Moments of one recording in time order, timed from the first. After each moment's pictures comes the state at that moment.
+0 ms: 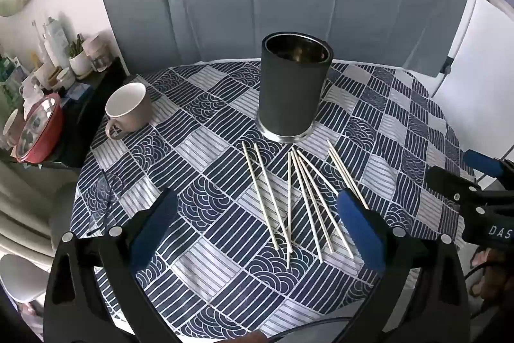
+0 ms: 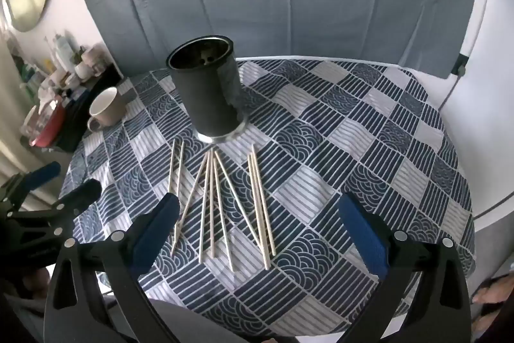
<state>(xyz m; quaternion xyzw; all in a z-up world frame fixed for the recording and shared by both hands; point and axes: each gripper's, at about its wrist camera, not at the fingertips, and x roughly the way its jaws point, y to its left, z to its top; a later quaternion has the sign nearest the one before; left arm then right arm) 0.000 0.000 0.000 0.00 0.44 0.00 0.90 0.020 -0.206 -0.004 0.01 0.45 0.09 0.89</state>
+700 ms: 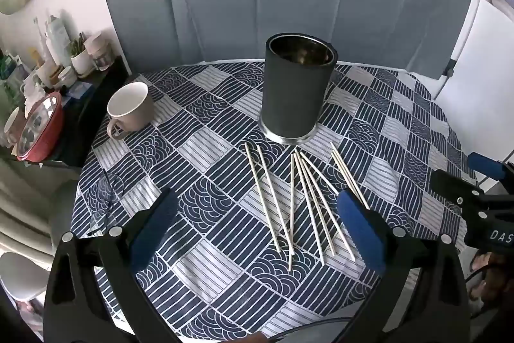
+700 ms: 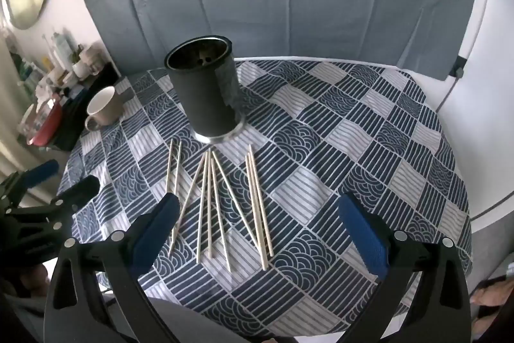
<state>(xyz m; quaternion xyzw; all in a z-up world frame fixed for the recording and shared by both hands) 0.004 0.004 0.001 -0.01 0.44 0.01 0.90 0.021 -0.204 -0.002 0.00 0.44 0.08 0.89</state>
